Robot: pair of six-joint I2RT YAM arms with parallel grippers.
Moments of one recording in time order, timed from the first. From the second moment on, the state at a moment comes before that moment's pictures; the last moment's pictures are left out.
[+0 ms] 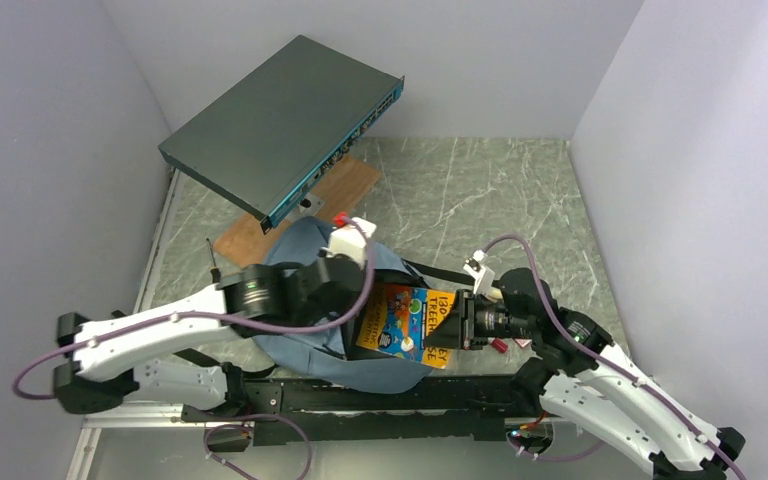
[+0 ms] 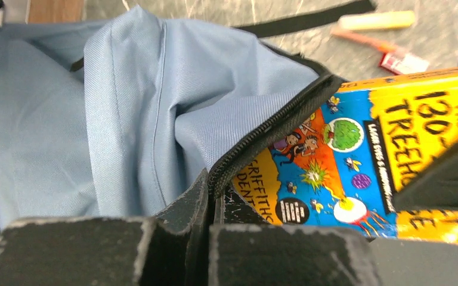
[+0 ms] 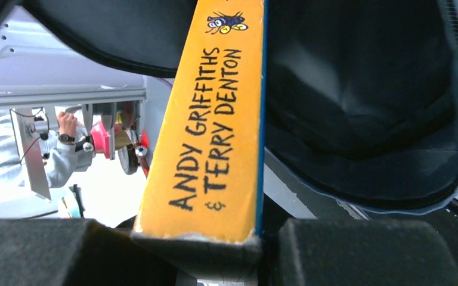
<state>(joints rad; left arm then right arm) -1.28 1.21 1.29 -0.87 -0.56 -0.61 0.77 0.54 0.64 -0.65 -0.47 0.91</state>
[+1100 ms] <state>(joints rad) -1.28 1.26 1.30 -0.59 -0.40 -0.43 0.71 1.09 0.39 0.28 -0.49 1.20</state>
